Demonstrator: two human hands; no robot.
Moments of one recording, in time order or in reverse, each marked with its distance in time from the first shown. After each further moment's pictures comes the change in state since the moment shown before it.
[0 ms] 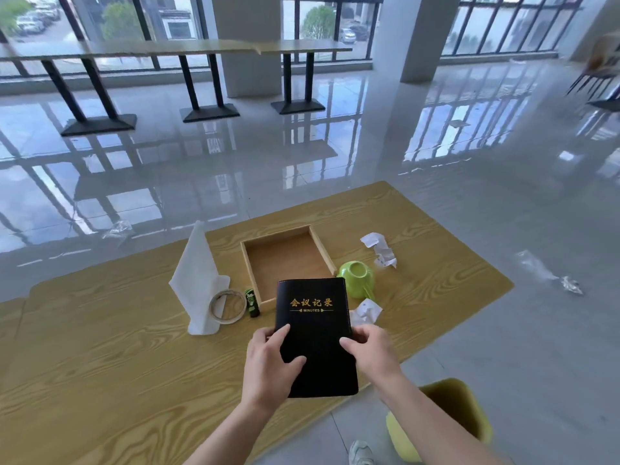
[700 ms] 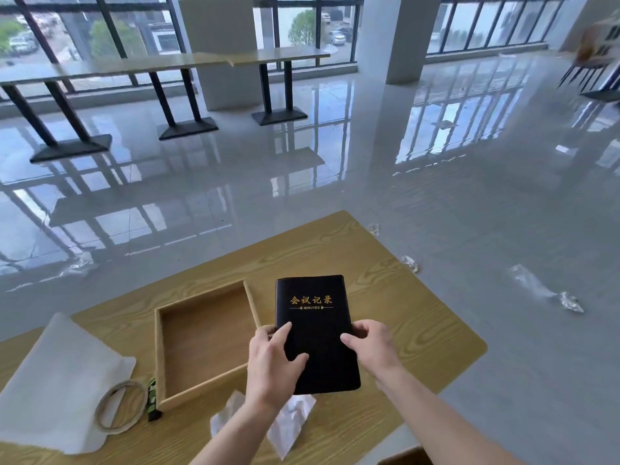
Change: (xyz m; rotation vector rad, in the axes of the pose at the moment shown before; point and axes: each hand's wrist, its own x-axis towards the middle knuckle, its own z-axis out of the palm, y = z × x) left_hand 0.170 0.162 0.138 0.057 0.010 0.003; right_hand 0.212 -0.003 -0.171 0.008 0.013 0.013
